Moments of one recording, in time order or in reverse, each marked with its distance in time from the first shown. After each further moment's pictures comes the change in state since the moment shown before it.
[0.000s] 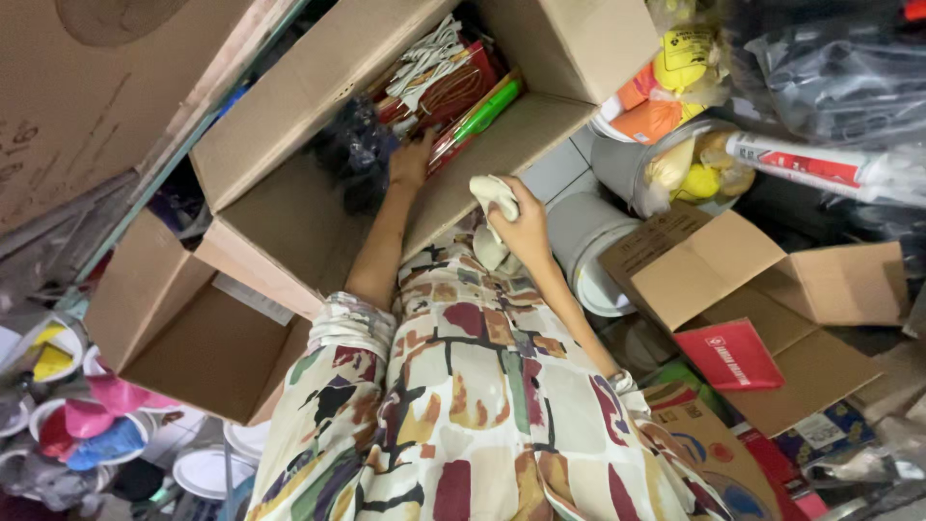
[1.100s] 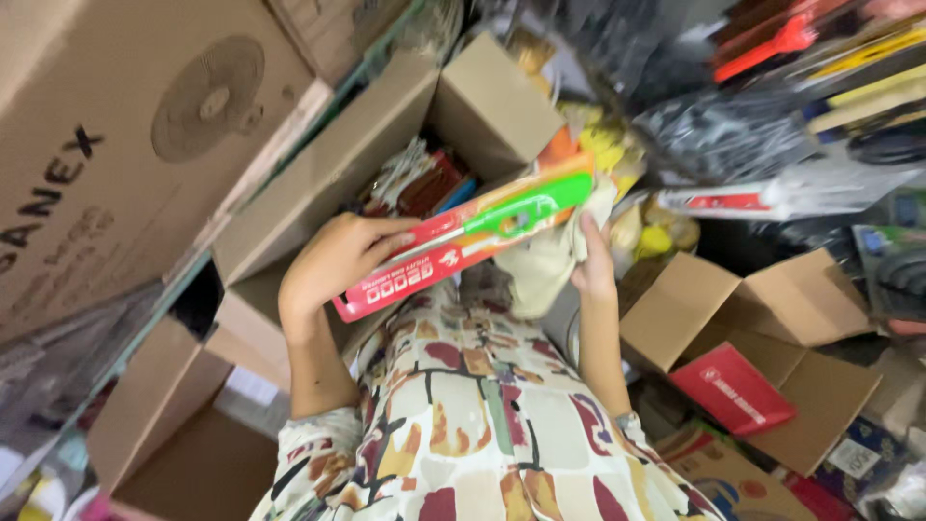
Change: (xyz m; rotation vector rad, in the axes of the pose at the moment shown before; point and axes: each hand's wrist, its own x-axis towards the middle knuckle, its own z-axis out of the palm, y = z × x) left_hand -0.166 0.129 -0.398 -0.428 -0.008 0.558; right_hand 0.005 0.031 -0.133 1.013 0.268 0.072
